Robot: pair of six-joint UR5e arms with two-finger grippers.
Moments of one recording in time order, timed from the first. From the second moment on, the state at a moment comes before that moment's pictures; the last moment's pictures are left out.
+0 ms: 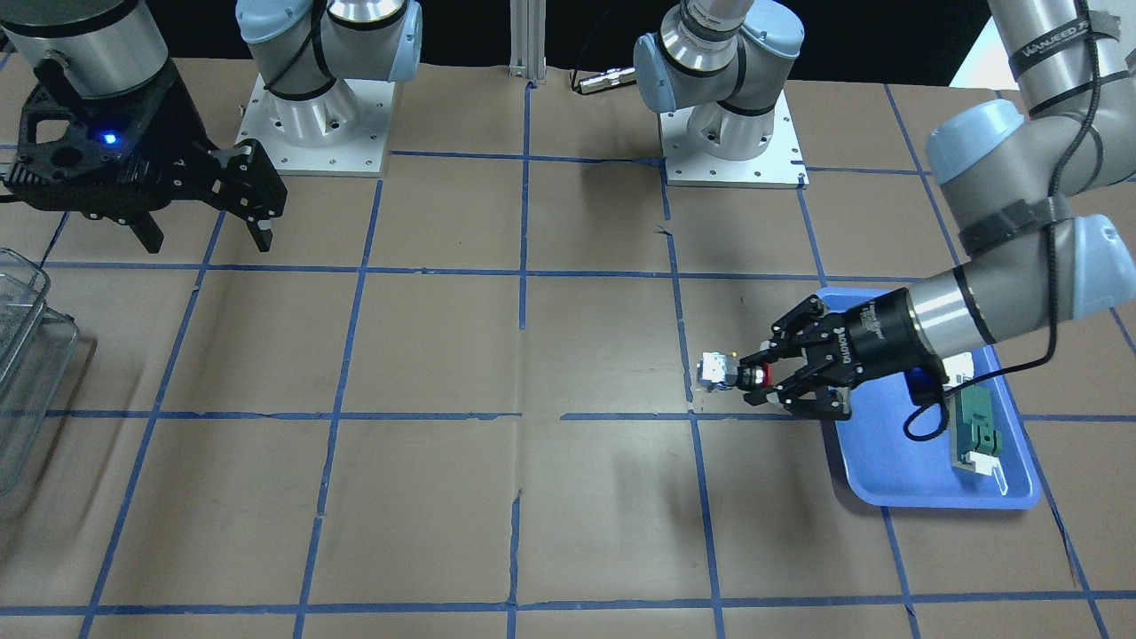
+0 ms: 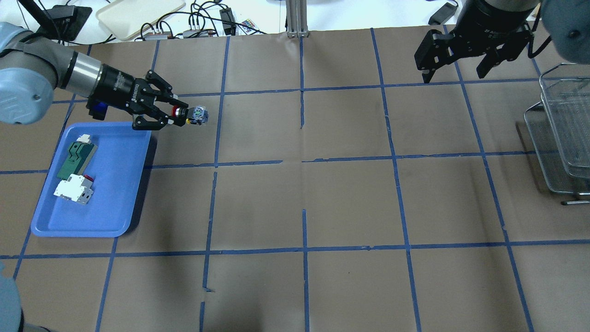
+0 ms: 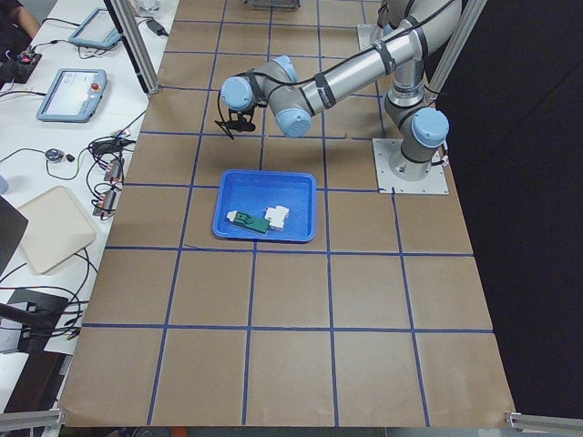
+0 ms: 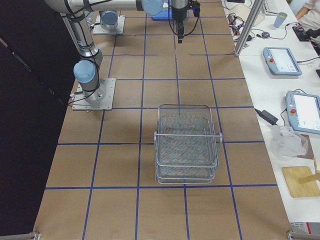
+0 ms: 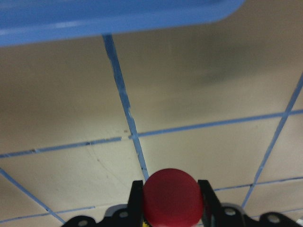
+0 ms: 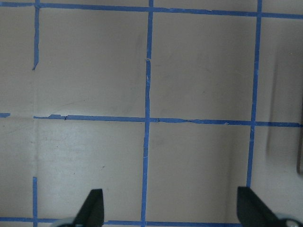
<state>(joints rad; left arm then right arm) -1.27 -1.85 -1.70 -1.44 0.86 -1.10 1.53 -1.55 1.50 -1.63 -1.58 -0.12</state>
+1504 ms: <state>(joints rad) -1.69 -1.85 -1.70 -1.03 0.76 -1.81 1.56 -1.55 1.56 -1.56 -1.34 -1.37</state>
